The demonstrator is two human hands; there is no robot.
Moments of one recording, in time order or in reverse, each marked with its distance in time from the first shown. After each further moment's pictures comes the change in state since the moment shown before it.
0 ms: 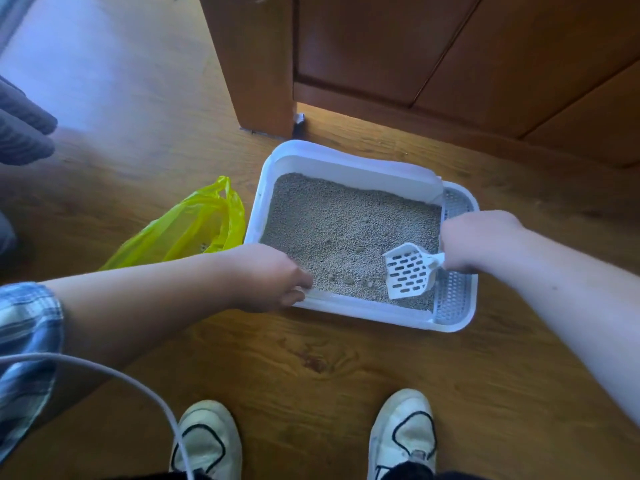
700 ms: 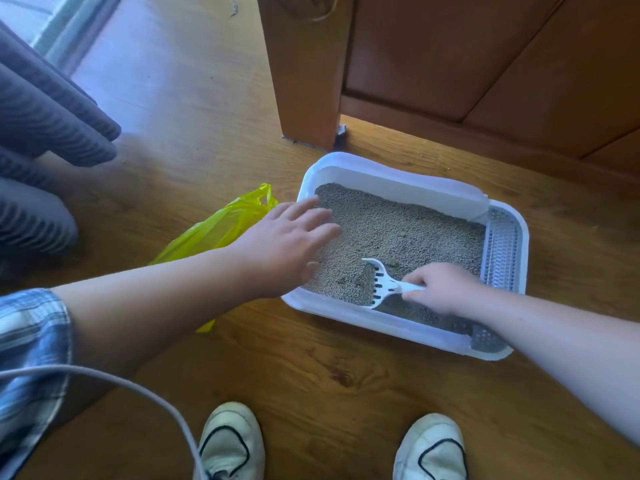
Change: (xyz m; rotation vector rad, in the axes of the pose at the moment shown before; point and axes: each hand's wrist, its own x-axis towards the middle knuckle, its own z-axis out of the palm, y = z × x) left_hand -0.020 -0.037 0.000 -0.021 0.492 -0.168; right_hand 0.040 -0.073 0.049 0.562 -0.006 -0.288
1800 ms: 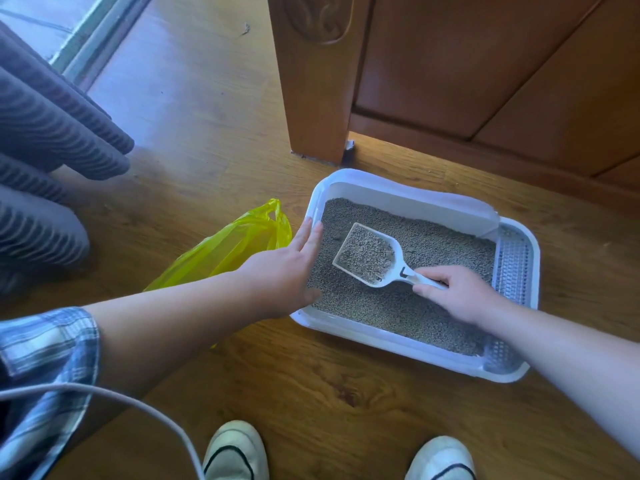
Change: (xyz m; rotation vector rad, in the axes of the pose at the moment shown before) left_hand -0.002 -0.001 0.011 -0.203 -0.306 -0.359; right_hand -0.002 0.008 -0.007 0.560 0.195 -0.100
